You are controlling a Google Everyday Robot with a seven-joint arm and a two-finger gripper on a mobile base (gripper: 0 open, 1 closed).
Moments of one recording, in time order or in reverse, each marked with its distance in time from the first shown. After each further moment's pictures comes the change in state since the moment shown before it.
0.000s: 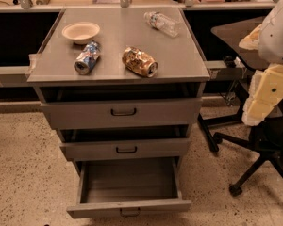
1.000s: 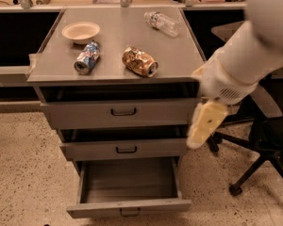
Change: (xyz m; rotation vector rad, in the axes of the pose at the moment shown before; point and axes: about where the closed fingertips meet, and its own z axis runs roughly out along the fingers) arm -0.060 0.027 0.097 -0.056 -0.123 -0.029
